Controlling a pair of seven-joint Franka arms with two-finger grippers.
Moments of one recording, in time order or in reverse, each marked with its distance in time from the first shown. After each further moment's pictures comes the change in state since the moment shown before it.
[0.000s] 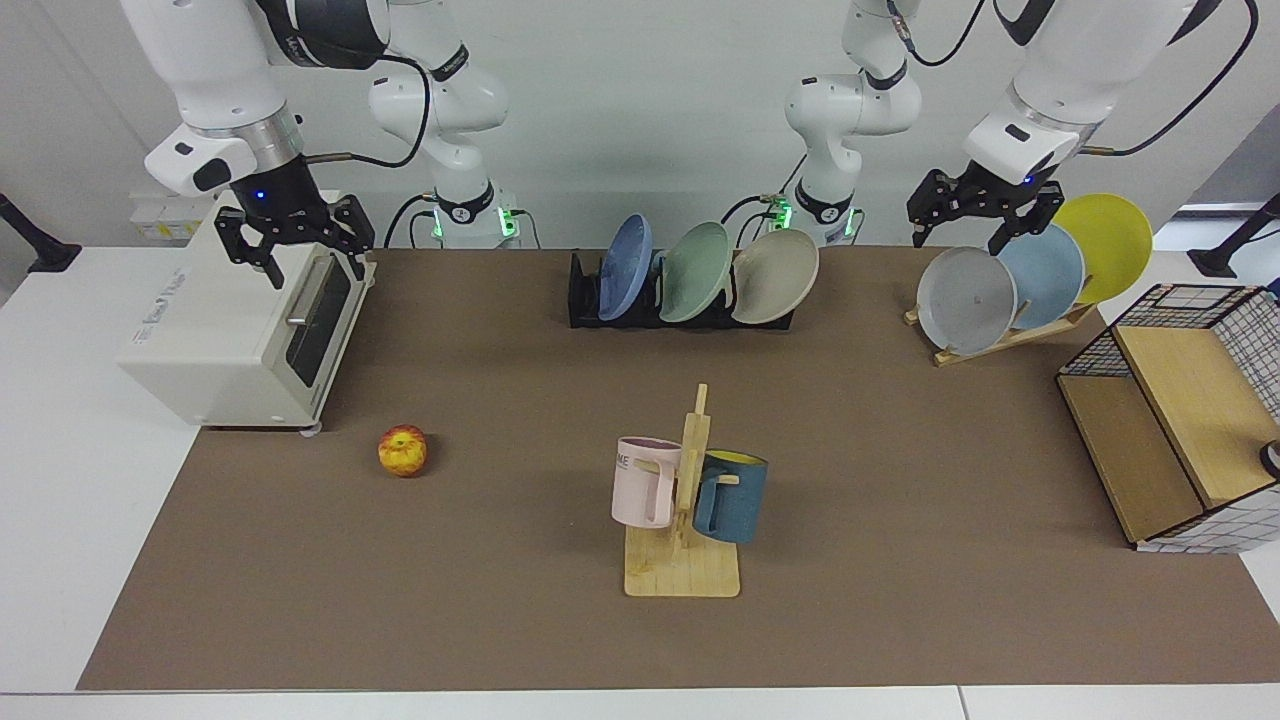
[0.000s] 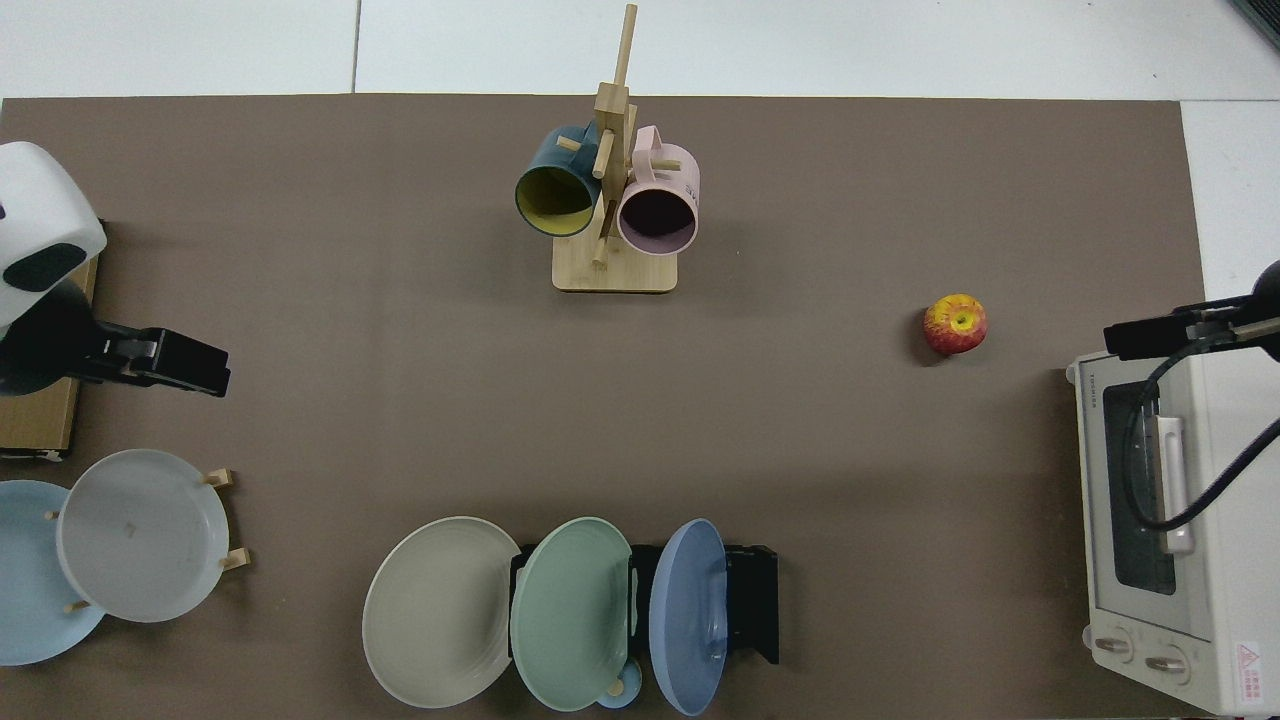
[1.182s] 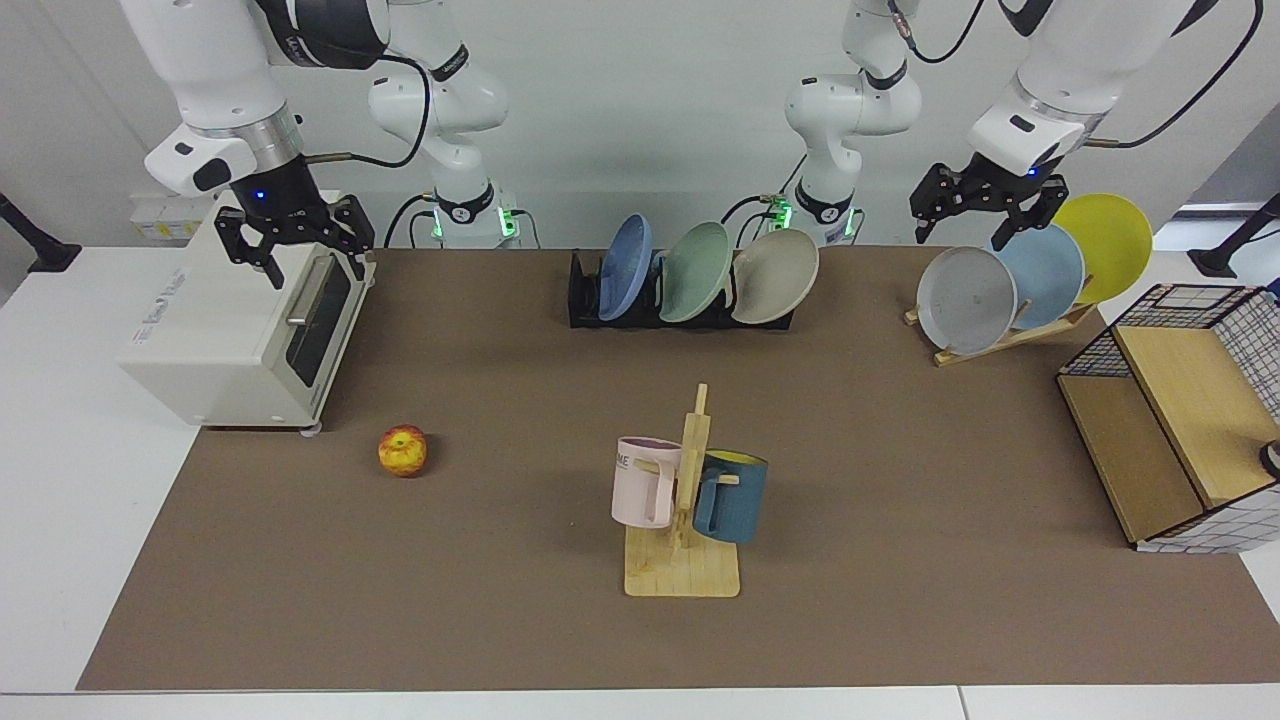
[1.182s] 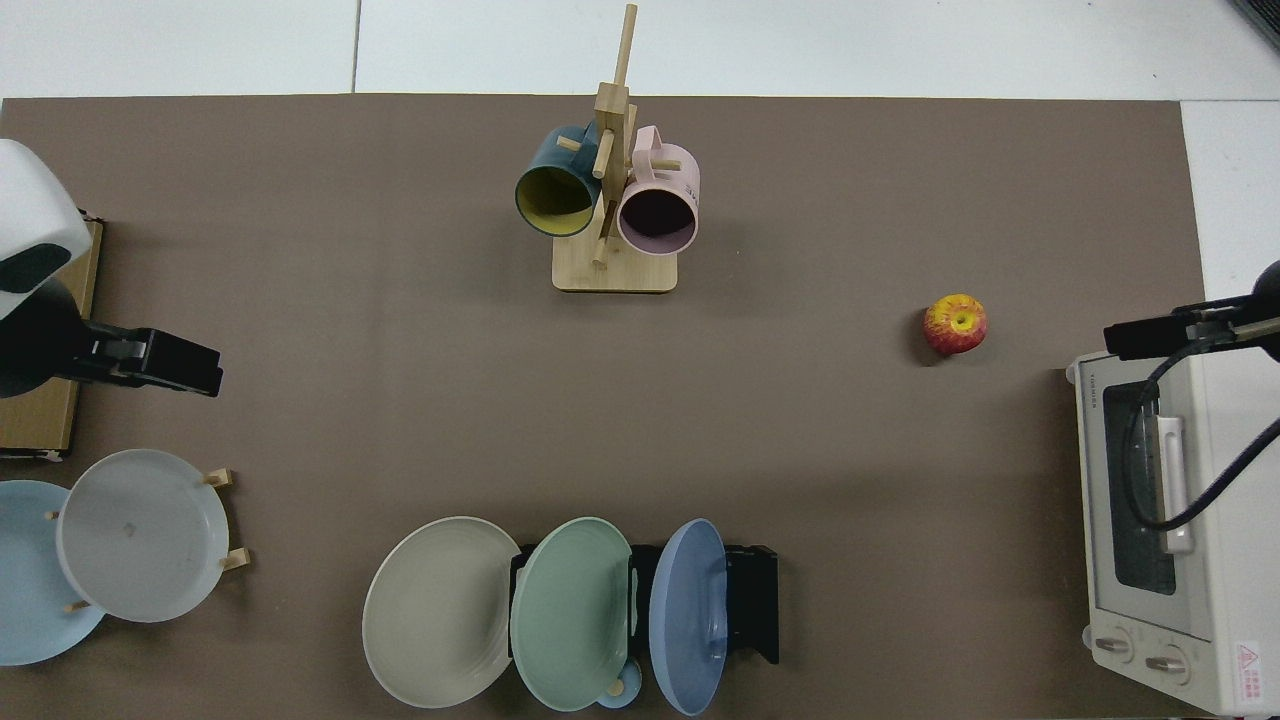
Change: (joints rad) left arm 0.000 -0.007 0.003 0.007 0.000 -0.003 0.000; right arm 0.000 0.000 0.000 0.000 0.000 0.000 0.000
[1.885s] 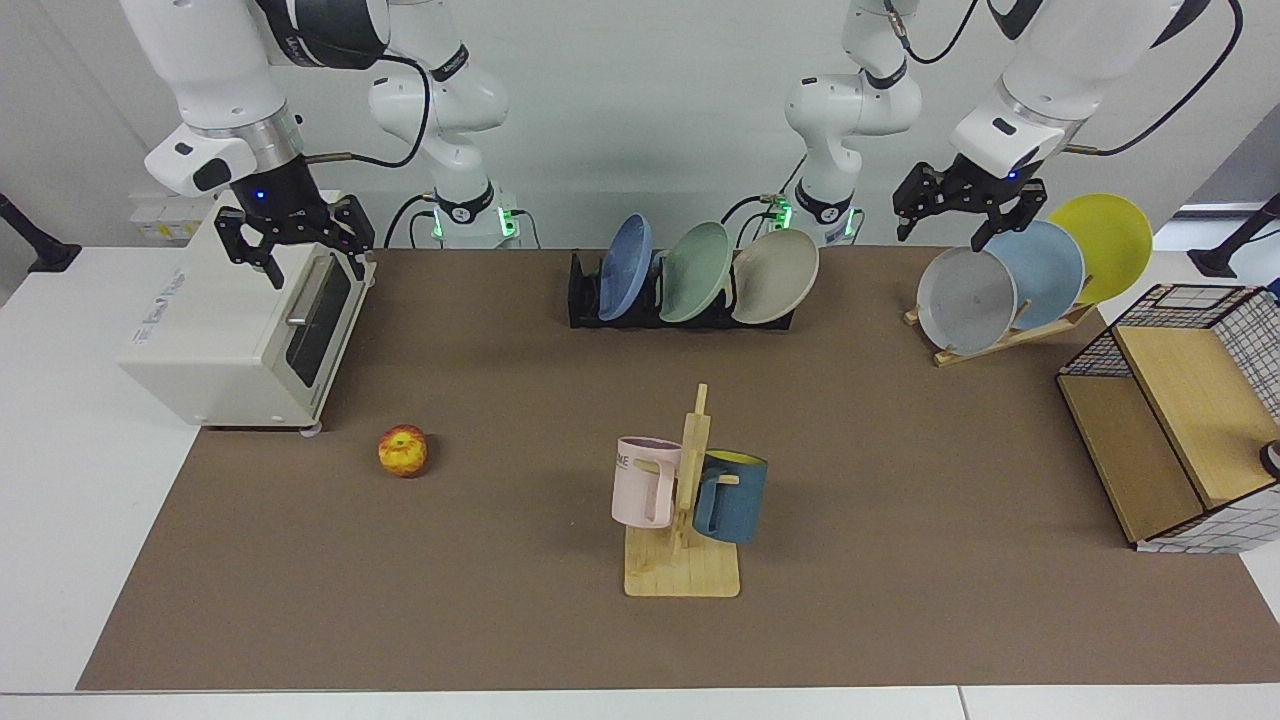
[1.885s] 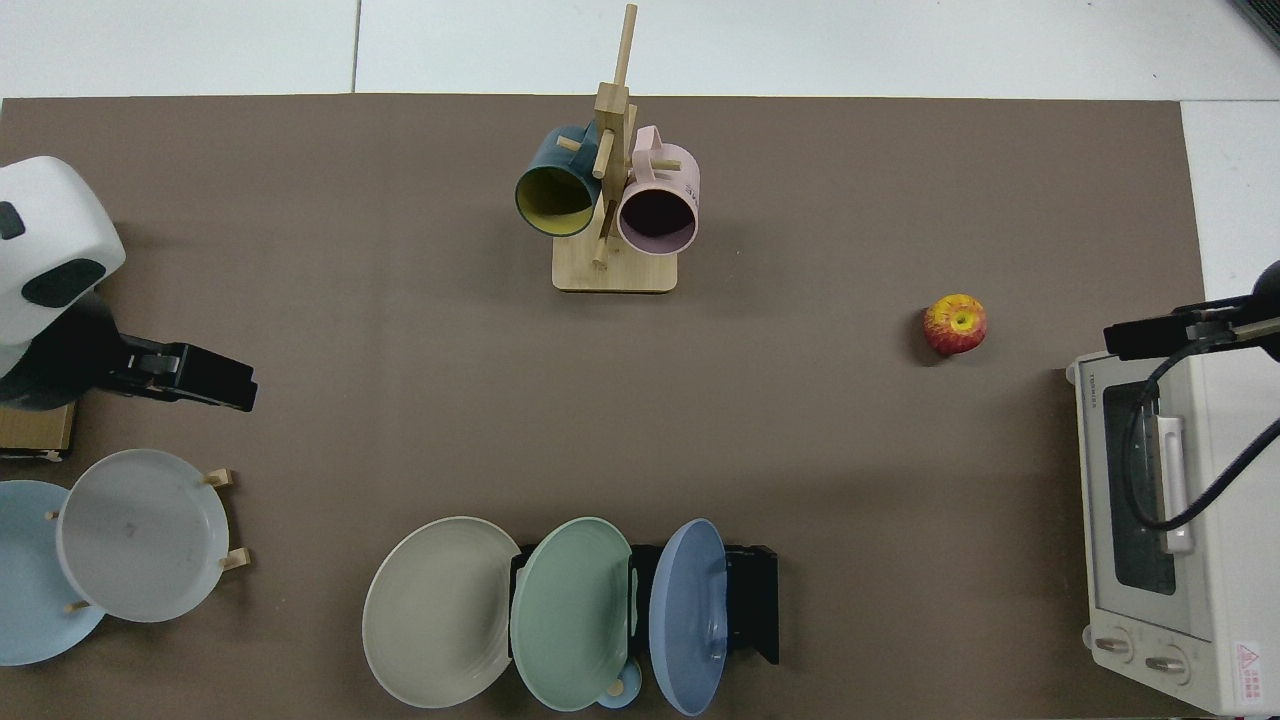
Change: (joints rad) left arm -0.003 -0.015 -0.012 -0.036 -0.063 -0.001 -0.001; right arm 0.000 0.000 0.000 0.000 0.000 0.000 0.000
